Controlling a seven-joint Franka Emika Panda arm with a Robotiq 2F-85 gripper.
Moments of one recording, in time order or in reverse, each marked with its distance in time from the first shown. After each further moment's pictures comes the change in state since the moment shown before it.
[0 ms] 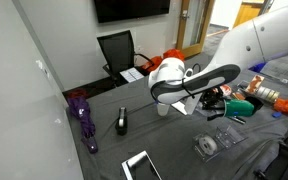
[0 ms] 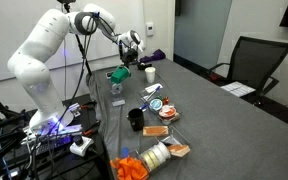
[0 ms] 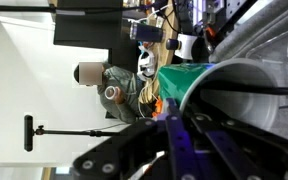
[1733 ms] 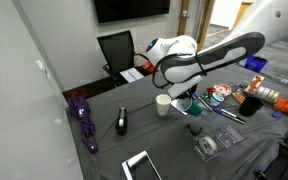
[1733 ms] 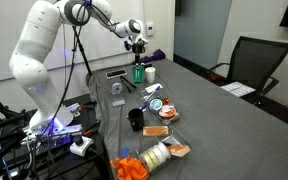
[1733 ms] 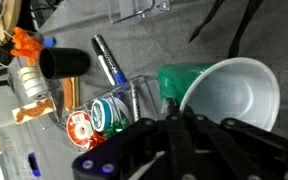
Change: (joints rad) arm -0.086 -0.193 0.056 -0.128 0.076 0.720 -0.091
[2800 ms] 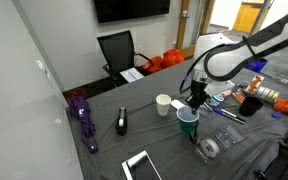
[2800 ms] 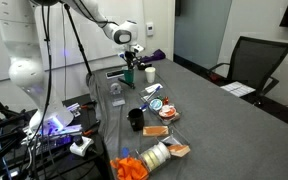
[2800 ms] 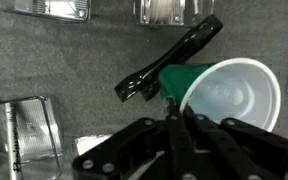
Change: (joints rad) arm -0.204 -0.408 0.075 -0.712 0.533 0.745 -0.722
